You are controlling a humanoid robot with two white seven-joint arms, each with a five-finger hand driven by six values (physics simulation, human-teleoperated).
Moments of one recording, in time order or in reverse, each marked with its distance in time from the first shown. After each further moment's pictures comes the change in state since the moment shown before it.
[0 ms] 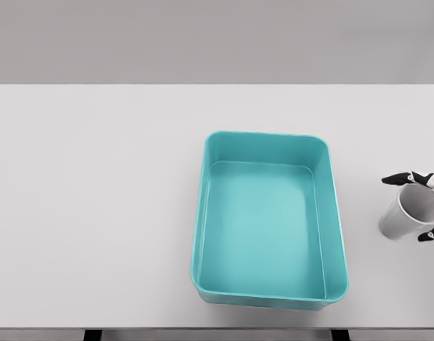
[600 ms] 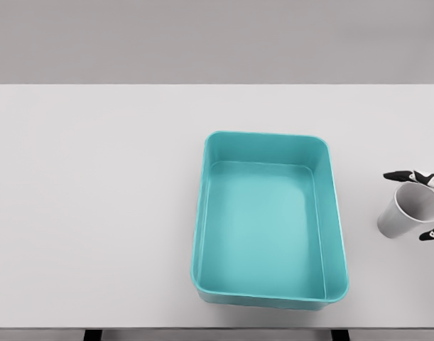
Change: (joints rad) left arm 0.000 0.000 0.000 0.000 0.000 0.000 0.000; right arm 0.000 -0.006 -0.003 0.002 0.015 -0.006 0.003
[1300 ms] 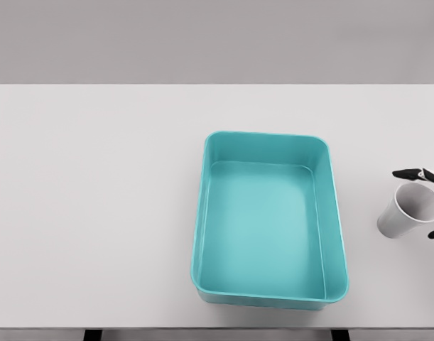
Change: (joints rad) left arm 0.000 0.000 0.000 0.000 0.000 0.000 0.000; right arm 0.000 -0.016 -0.006 0.025 0.000 0.000 0.000
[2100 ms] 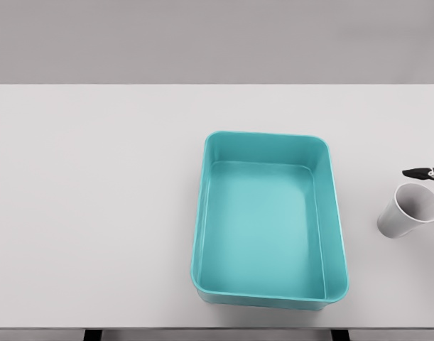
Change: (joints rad) left arm 0.000 0.000 0.000 0.000 0.000 0.000 0.000; right arm 0.011 -0.019 -0.008 0.033 0.000 0.000 0.000
